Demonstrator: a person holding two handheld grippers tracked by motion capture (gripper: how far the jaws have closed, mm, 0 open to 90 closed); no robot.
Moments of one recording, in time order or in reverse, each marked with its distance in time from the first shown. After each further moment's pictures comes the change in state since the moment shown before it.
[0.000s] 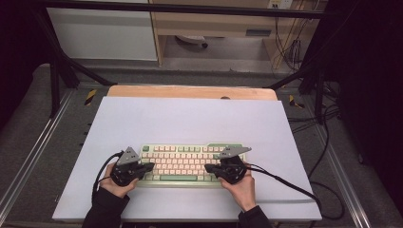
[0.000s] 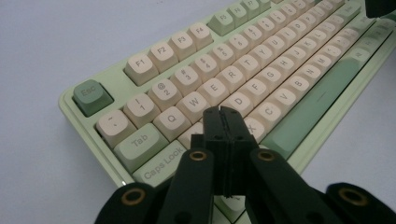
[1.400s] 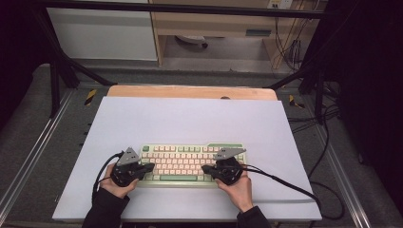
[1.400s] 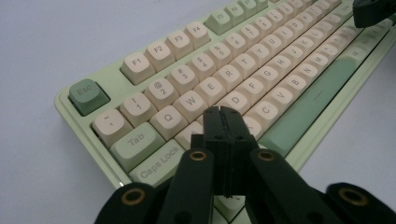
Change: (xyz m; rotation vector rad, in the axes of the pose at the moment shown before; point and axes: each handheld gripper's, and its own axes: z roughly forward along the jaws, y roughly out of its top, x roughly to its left) left arm -0.002 0.000 0.001 0.000 -0.008 0.004; right arm 0.005 0.000 0.007 0.019 -0.017 -0.035
